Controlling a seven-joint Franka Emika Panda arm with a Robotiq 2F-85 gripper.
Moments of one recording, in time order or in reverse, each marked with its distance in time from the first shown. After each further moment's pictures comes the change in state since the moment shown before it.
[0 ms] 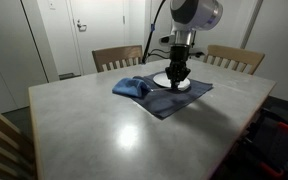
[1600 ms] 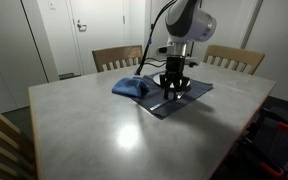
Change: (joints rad) arm 0.006 0.110 0.022 0.033 -0.015 0.066 -0.211
